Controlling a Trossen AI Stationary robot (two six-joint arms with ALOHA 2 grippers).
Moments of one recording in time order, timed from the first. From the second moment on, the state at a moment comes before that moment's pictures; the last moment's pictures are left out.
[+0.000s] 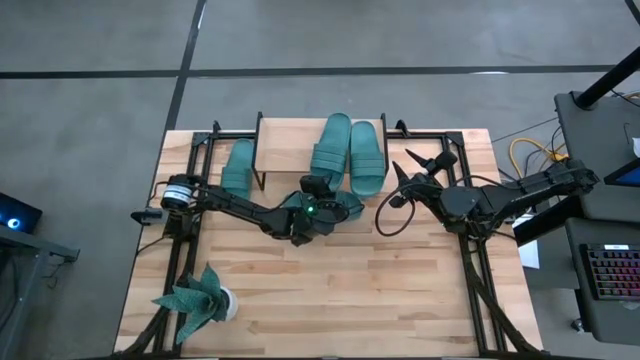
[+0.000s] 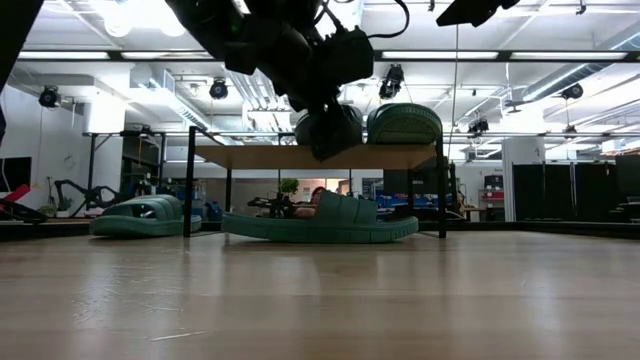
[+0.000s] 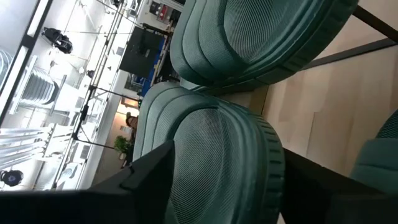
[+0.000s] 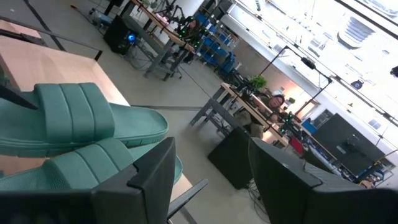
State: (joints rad) left arm -0.12 1.91 1.20 0.37 -1.22 0.77; right arm 0.29 1.00 0.78 0.08 1.29 -0.52
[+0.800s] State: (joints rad) left arm -0.18 1.82 1.18 0.23 -1.12 0.71; right arm 0.29 1.00 0.78 0.06 1.28 -0.50
